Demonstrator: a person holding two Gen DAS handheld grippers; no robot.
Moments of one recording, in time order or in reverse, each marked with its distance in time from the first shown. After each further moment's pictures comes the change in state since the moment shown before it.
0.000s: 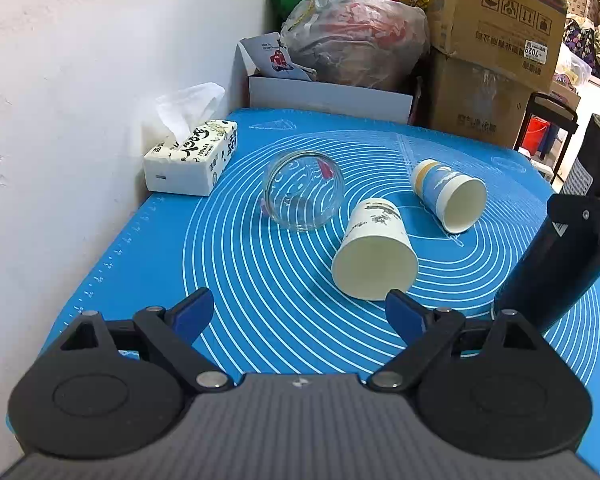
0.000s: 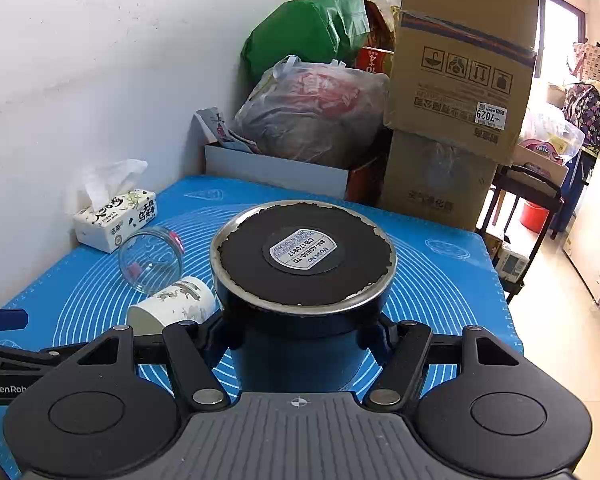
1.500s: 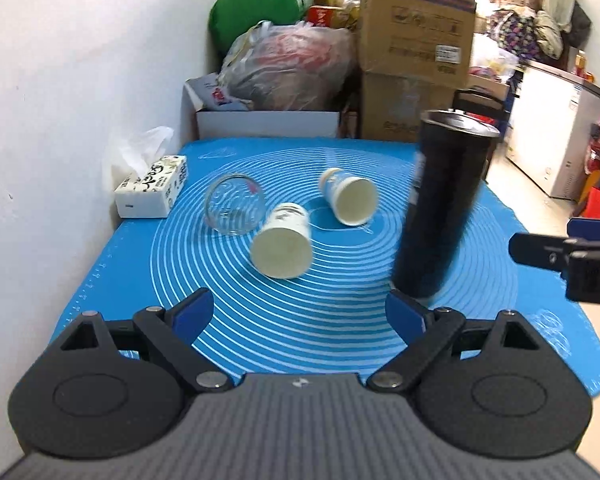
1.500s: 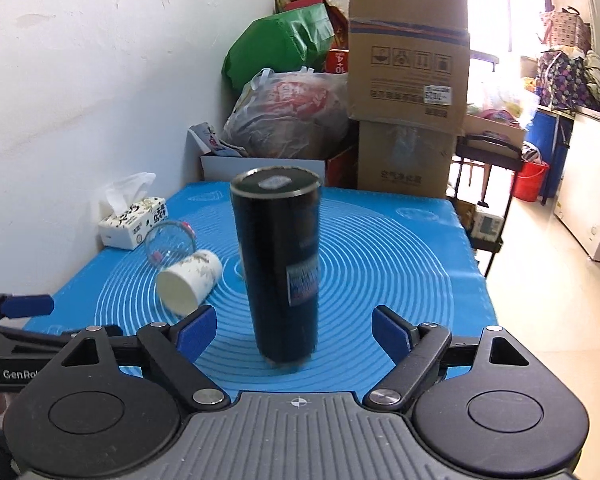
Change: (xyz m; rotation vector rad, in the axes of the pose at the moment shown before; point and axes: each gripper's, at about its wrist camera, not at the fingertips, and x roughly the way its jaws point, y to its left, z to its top) left arm -0.101 -0.053 -0.028 0.121 -0.067 -0.097; right arm -0.109 -0.024 -0.056 0.125 -0.013 0.009
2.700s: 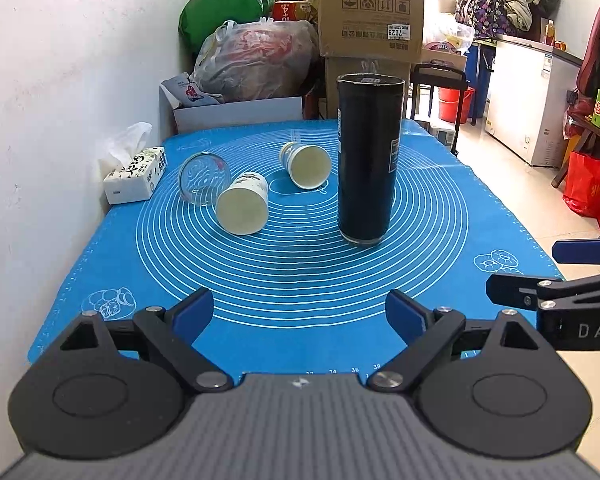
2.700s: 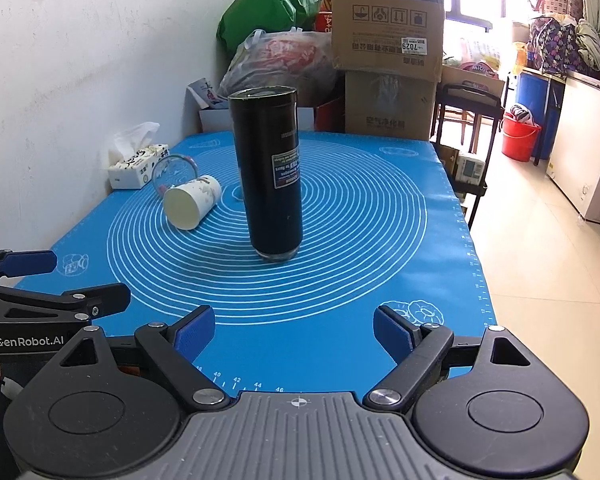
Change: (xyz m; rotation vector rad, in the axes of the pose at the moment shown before) left arm -0.044 -0.040 -0.044 0.077 0.020 -0.017; right arm -0.054 -0.011 -0.064 0.021 0.111 -0.002
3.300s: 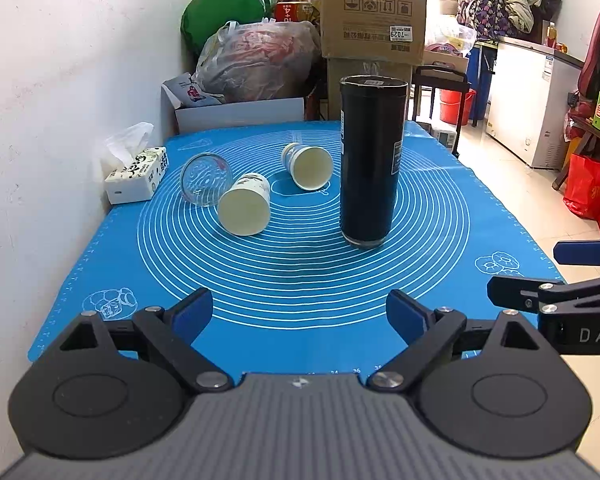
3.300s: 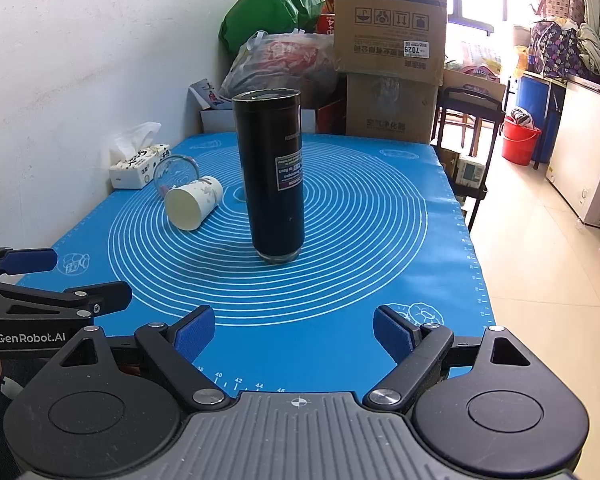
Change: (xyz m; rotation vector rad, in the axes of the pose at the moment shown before) left arm -0.002 0.001 0.001 -0.004 -0.001 0.001; right arm -0.002 0.003 0.001 -0.007 -0.004 -0.005
